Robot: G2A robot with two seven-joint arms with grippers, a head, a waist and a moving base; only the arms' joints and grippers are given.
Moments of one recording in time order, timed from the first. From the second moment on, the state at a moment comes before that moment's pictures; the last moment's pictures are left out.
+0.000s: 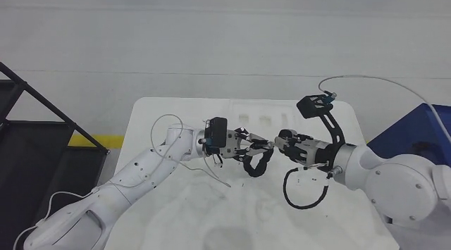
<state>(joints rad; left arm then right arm) 0.82 -1.08 -0.61 -1.28 1.50 -0.78 0.92 -1.16 -0.92 1.22 -2.35 -0.41 0.53 1.13</state>
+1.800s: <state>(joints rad) 0.70 -0.93 -0.55 -1.43 0.71 -1.01 0.12 -1.16 -0.89 1.24 -2.30 -0.42 -0.14 1.27</state>
